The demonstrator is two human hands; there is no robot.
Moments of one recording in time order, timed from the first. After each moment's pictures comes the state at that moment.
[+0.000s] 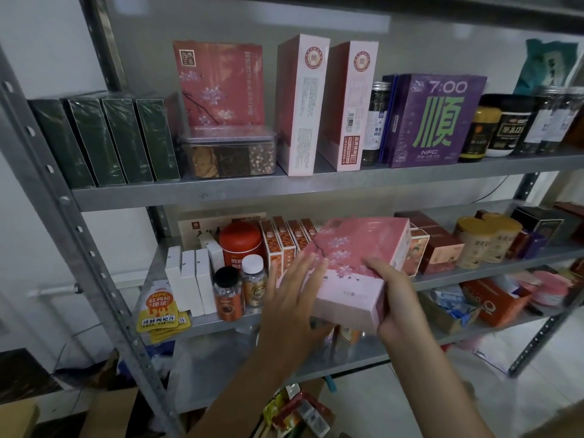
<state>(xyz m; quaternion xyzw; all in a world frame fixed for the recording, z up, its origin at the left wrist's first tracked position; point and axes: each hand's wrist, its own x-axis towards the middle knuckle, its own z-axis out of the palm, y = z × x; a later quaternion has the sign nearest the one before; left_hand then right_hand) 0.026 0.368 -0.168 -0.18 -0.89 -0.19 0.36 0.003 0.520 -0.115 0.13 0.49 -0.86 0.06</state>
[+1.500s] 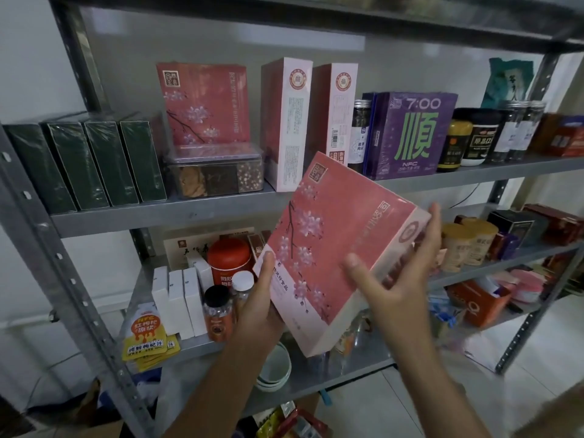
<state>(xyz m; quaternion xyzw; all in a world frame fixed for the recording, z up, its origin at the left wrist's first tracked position) 0.005 0.348 -0.121 0.04 -0.40 -0.91 -0.09 0.046 0.509 -0.068 -0.15 0.69 -0.66 -0.27</state>
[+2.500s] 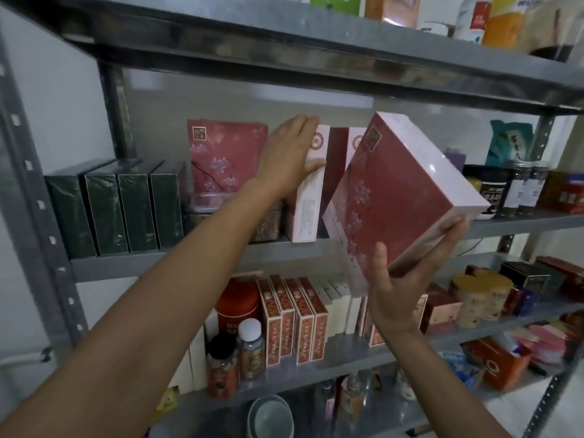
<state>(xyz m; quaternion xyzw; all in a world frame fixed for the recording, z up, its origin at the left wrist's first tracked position) -0.138 0.320 0.112 -0.17 -0.88 -0.07 0.43 -0.062 0.486 -0.038 -0.24 0.57 -0.48 -0.62</state>
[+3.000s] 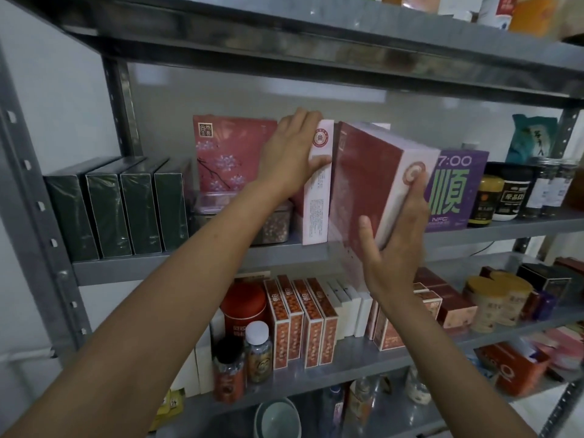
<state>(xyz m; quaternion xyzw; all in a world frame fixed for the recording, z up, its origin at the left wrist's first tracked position) -0.143 0.306 0.106 -0.17 -0.86 -0.11 0.46 -0.103 0.475 -0.012 -0.20 0.68 -0.36 -0.61</state>
